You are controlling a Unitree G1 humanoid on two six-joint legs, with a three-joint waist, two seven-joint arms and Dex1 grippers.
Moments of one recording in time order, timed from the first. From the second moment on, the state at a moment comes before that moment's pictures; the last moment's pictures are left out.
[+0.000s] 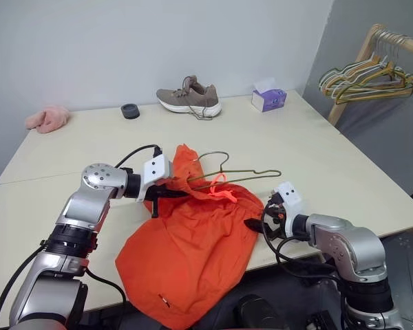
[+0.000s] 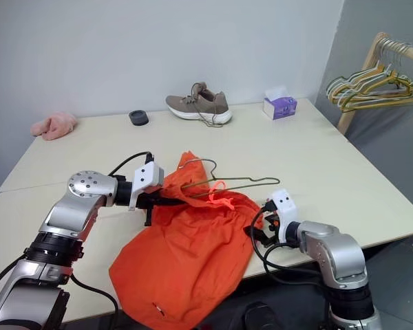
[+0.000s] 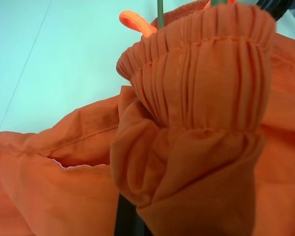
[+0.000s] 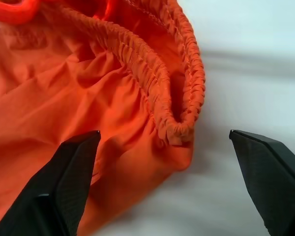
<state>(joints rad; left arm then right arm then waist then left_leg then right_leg) -0.55 0.70 -0.14 0.23 -0.17 0.17 -1.30 -0.25 -0.27 0.02 -0.42 0.24 1.27 0.56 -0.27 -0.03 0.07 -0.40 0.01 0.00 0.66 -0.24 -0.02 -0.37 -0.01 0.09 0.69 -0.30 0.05</state>
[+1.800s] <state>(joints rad) -0.49 0.94 -0.14 0.22 -0.25 0.22 -1.44 -0.29 -0.46 0.02 -0.43 0.34 1.02 0.47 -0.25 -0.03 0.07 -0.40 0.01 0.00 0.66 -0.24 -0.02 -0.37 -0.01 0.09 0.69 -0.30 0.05</state>
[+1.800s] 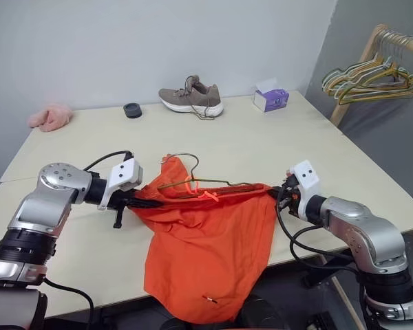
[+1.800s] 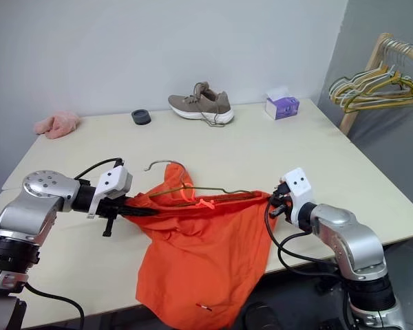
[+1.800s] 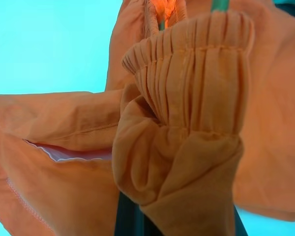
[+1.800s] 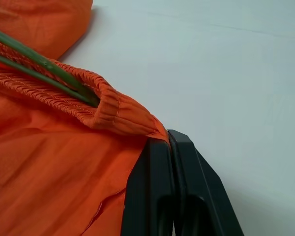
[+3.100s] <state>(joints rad) -0.52 0.78 -0.20 0.26 -0.11 0.19 -1.39 -0.53 -0.86 0.39 -0.49 0.20 0.83 0.79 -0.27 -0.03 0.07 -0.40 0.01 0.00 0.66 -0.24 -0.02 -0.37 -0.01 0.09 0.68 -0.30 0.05</state>
